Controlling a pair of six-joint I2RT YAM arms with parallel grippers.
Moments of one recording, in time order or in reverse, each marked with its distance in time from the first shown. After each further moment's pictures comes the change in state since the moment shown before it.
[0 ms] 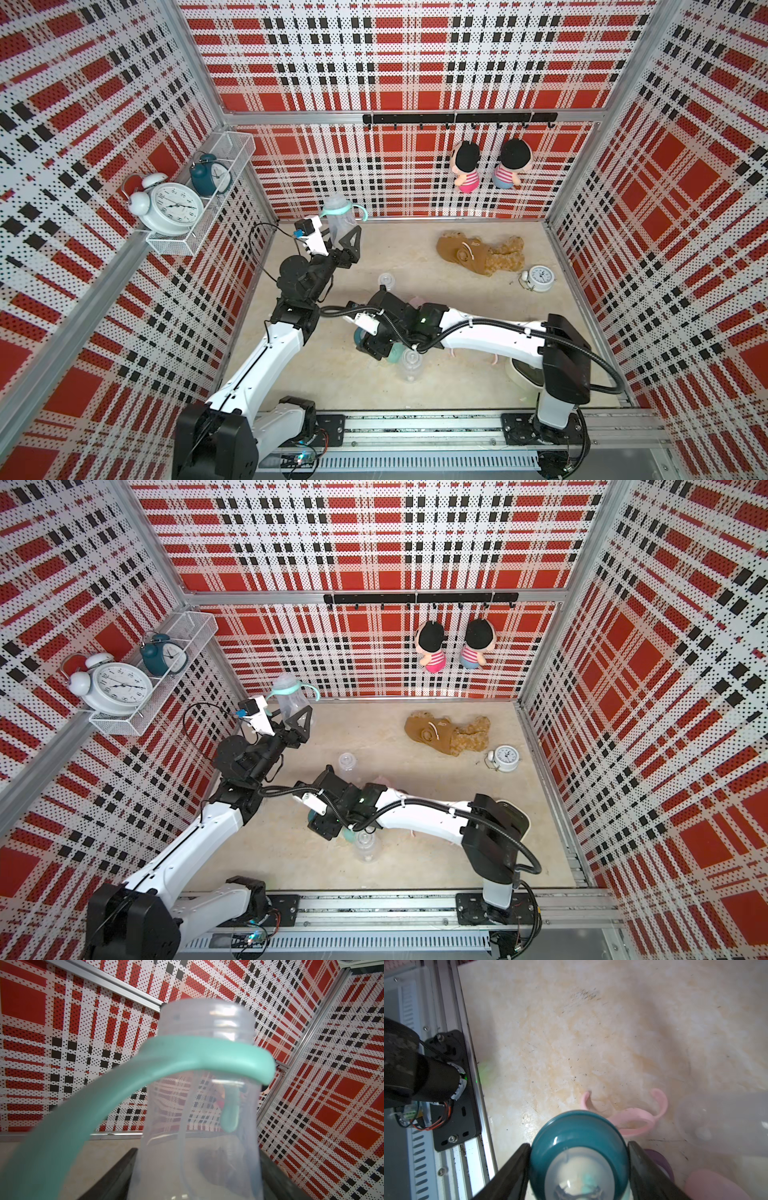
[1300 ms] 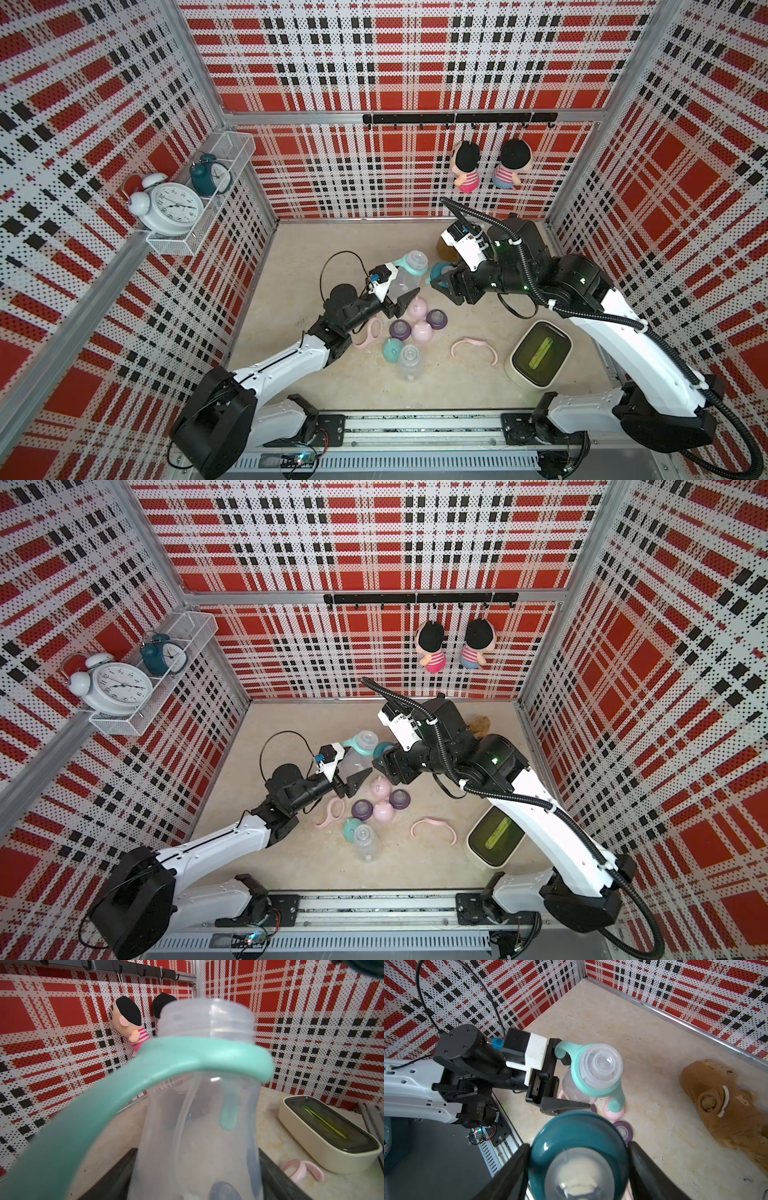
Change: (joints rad) left arm -0.402 0.093 -0.211 0.136 0.121 0.485; right arm -0.341 -0.426 0.348 -0.623 -0.073 0.143
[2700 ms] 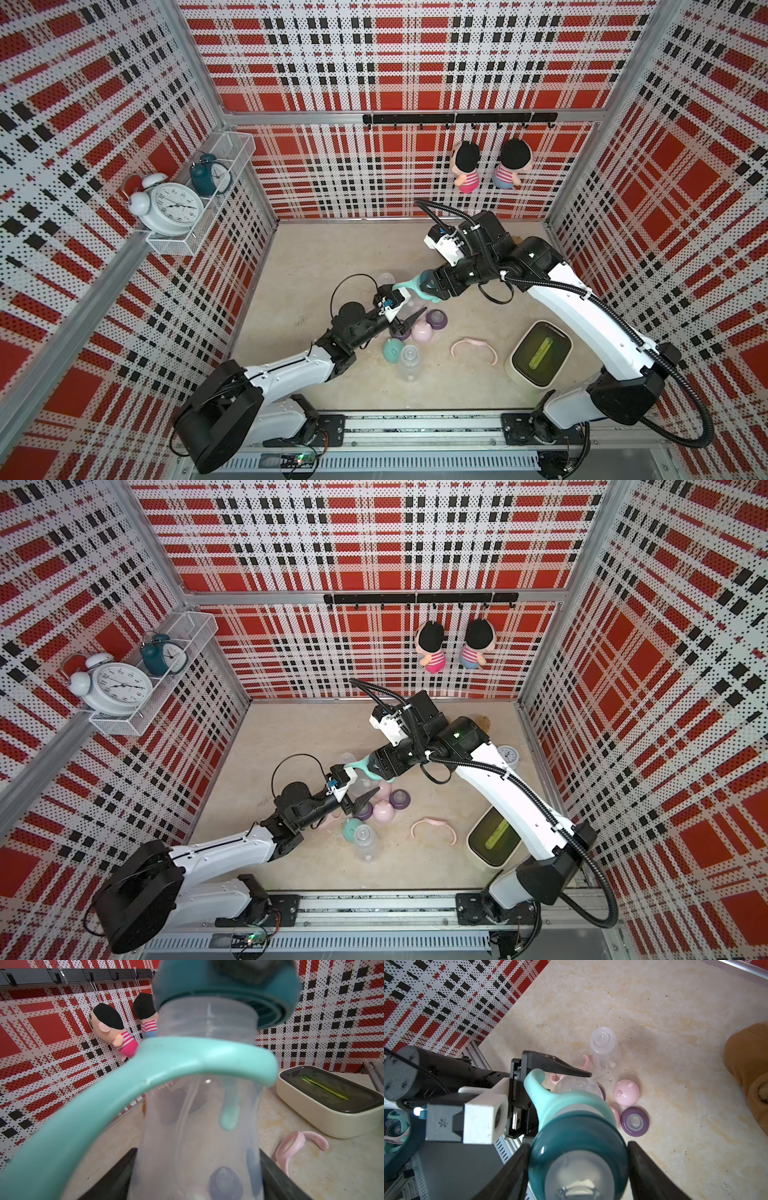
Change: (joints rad) left arm -0.121 0.016 -0.115 0.136 -0.093 0.160; right arm -0.096 0.165 -0.019 -0.016 -0.182 -0.030
